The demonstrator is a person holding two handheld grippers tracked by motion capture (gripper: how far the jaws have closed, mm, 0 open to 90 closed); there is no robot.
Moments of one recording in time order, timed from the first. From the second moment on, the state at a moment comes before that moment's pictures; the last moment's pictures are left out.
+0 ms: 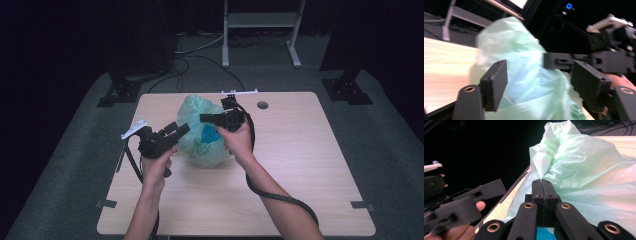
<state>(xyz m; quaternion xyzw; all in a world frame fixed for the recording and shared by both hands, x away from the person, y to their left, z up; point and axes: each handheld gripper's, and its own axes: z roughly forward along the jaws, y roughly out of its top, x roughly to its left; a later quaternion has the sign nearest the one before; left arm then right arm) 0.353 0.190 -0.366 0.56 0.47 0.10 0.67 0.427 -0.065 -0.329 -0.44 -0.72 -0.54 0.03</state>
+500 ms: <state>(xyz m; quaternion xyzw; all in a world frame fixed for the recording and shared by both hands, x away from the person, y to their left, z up) 0.356 0.208 -0.366 0.53 0.52 0.12 0.66 0.420 -0.088 -0.299 -0.44 -0.70 -0.56 0.01</state>
